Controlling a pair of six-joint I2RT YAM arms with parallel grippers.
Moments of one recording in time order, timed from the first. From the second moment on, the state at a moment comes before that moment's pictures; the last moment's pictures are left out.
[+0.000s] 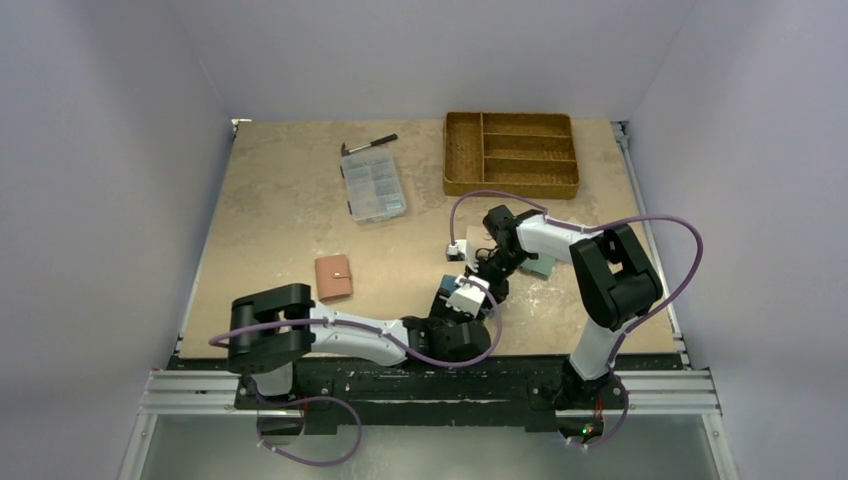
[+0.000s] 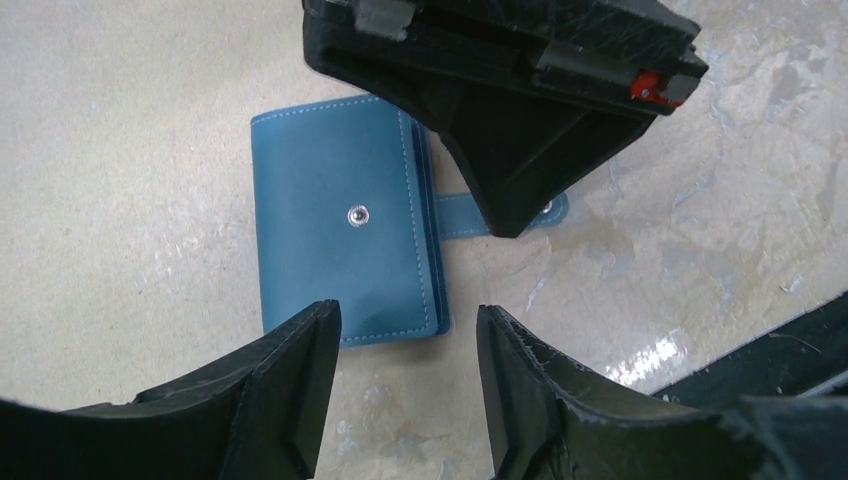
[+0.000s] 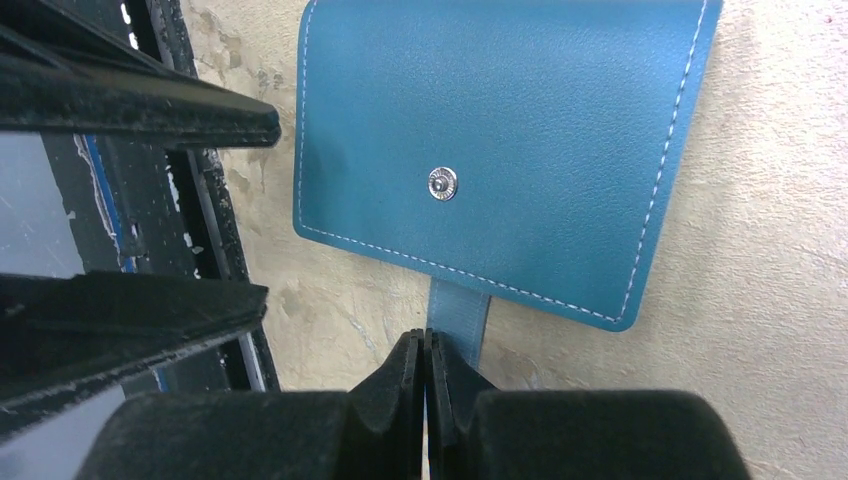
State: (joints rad) left arm -1.44 1.69 0.89 -0.02 -0.81 -0.66; right arm 0.45 1.77 1.00 -0.84 -0.68 -0.80
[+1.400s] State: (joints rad) left arm -1.44 1.95 1.21 -0.43 -1.00 -0.79; right arm 0.45 1.77 1.00 -0.83 -0.67 -0.78
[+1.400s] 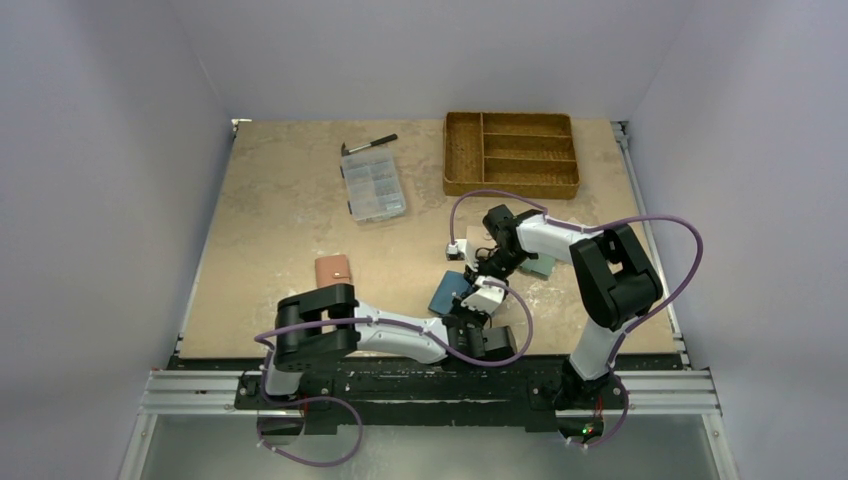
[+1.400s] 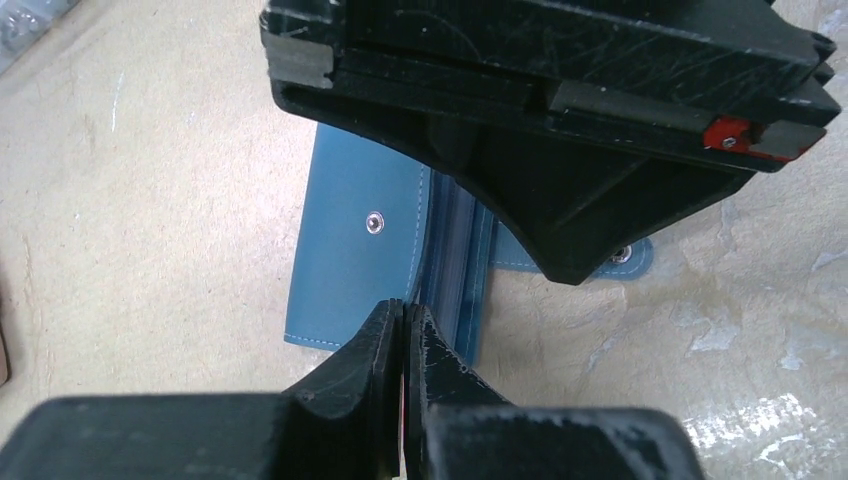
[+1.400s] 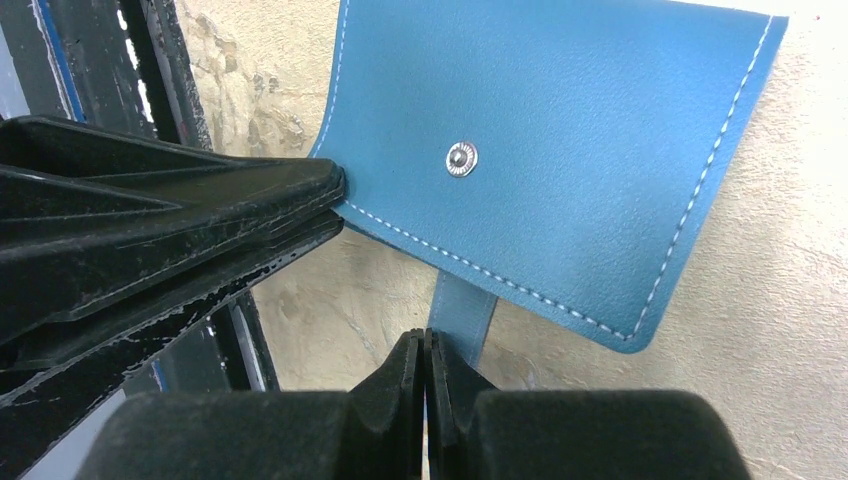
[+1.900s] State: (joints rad) left arm -1.25 1.46 0.73 0.04 -0.60 -0.82; right arm 0.41 1.72 1.00 -0.81 -0.65 -0.78
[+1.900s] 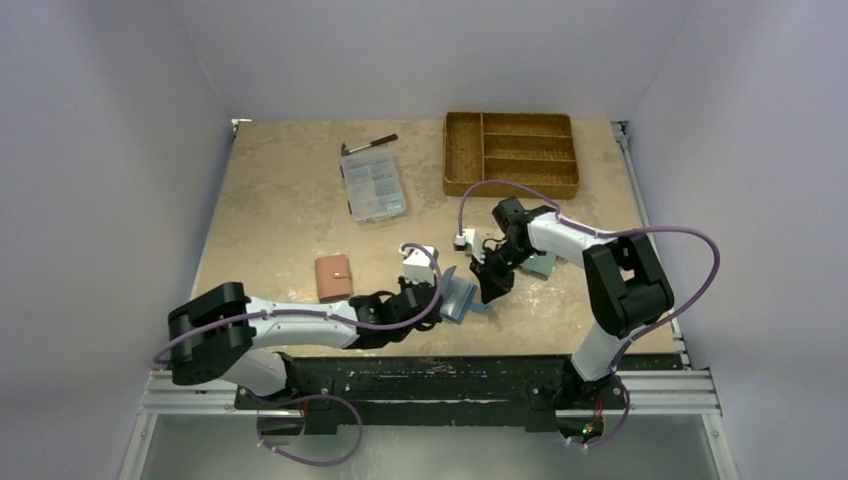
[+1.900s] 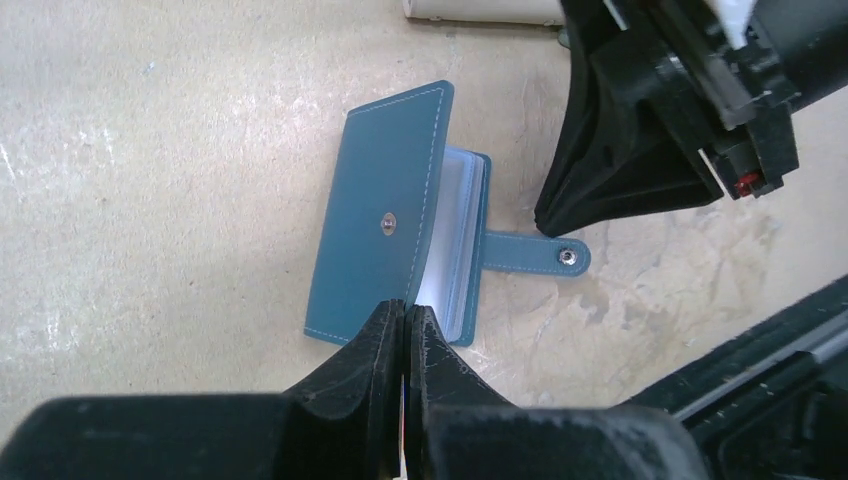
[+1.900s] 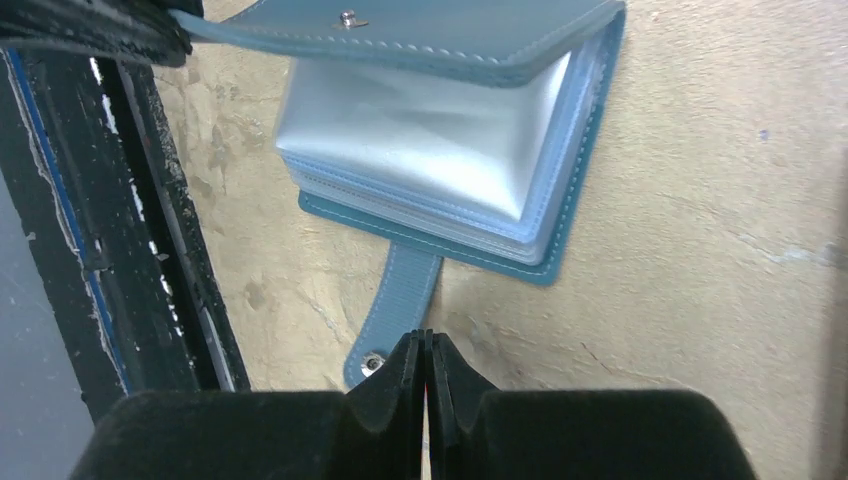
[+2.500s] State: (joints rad) left arm -1.04 1.31 0.52 0.17 -0.36 -1.07; right arm 0.42 1.42 0.90 -0.69 -0.72 -0.92
